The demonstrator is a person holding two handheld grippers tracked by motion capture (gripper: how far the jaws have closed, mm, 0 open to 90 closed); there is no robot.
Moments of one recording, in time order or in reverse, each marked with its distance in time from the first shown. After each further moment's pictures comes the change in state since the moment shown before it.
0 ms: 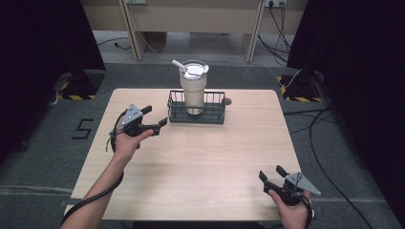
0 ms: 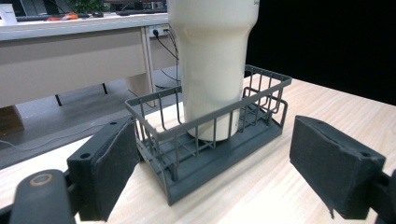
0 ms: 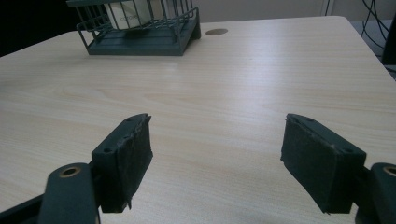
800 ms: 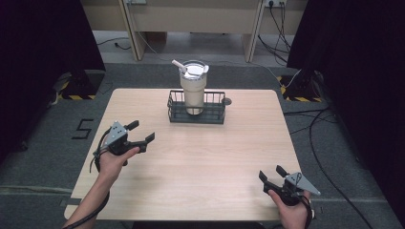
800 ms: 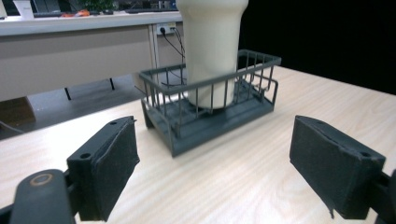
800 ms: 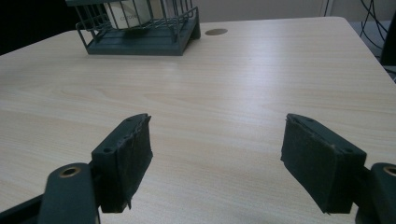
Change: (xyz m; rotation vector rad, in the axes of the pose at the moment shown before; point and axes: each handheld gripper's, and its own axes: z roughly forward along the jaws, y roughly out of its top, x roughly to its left) left arm -0.006 -0.033 -0.060 -0.008 0.035 0.004; right arm 0.001 0.000 0.000 0.001 -0.004 -0.006
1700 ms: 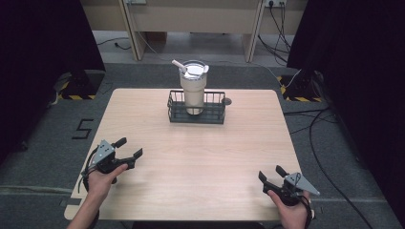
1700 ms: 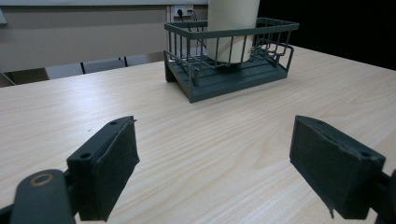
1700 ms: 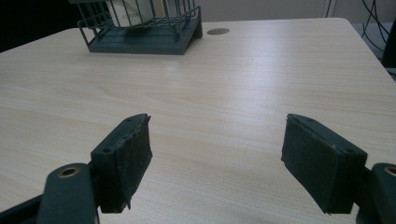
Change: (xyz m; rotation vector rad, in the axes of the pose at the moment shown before) left arm 0.003 -0.046 -0.040 0.038 0.059 -0.075; right arm 0.001 0.000 0.000 -0.001 0.003 -0.019
